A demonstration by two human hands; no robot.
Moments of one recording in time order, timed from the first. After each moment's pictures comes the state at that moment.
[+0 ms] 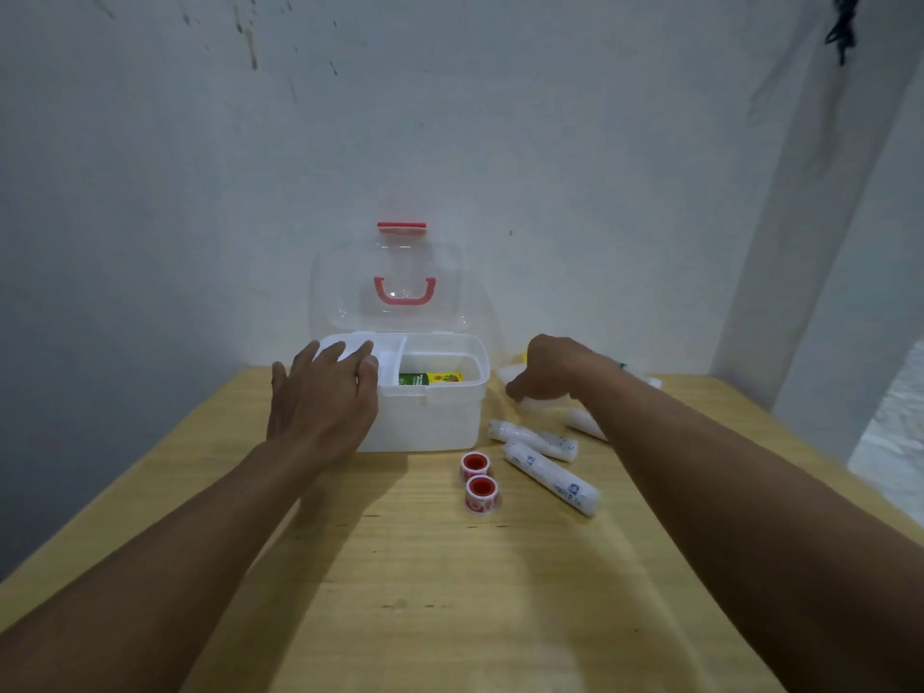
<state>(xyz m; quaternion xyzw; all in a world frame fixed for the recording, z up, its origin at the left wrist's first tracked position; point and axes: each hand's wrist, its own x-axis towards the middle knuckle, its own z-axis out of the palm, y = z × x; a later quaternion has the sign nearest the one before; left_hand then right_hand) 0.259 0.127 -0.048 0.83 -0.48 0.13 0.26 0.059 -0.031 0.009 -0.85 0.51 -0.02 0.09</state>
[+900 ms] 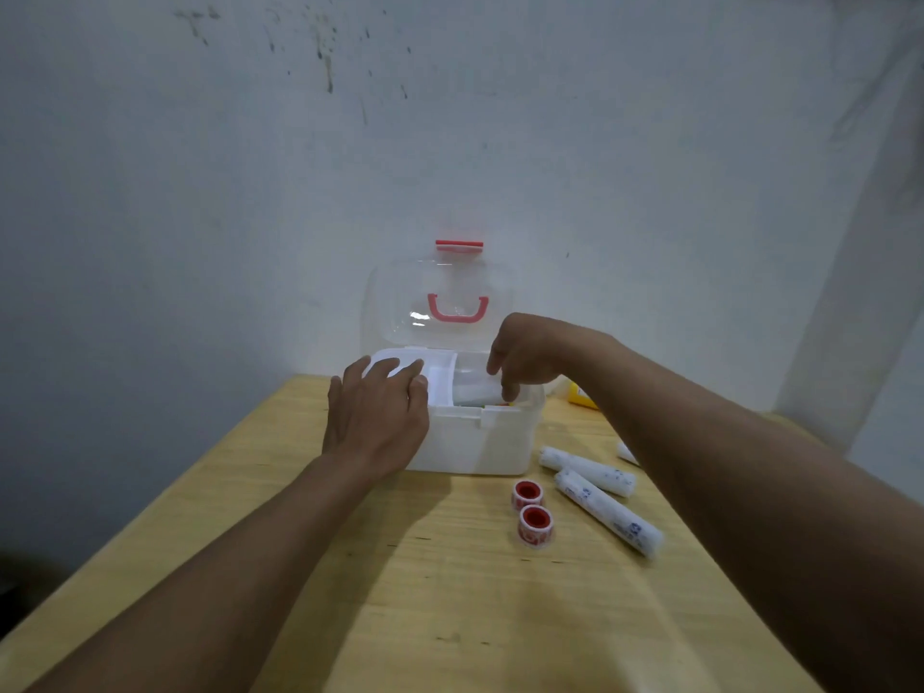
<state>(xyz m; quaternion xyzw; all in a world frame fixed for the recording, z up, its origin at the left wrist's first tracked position) 0.266 0.125 -0.051 0.81 -0.48 0.13 0.30 0.132 0.001 0.054 -0.94 0.35 0.01 0.03</state>
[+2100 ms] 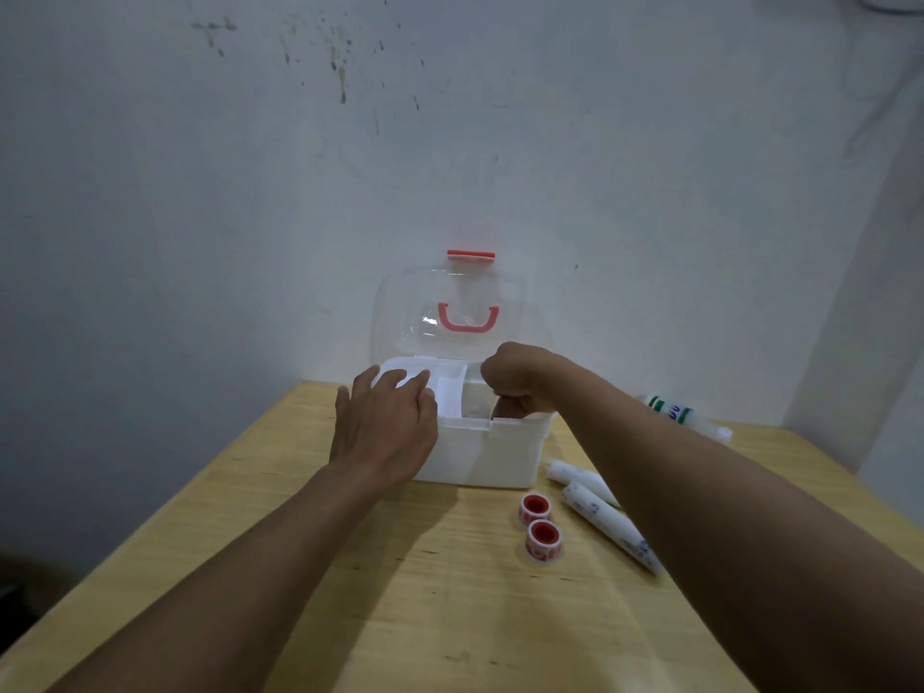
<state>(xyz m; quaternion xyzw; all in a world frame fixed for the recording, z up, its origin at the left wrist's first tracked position) 0.265 0.126 -0.047 0.82 -0.48 0.11 0.28 0.161 0.004 0.030 -0.80 0.48 -0.10 0.34</state>
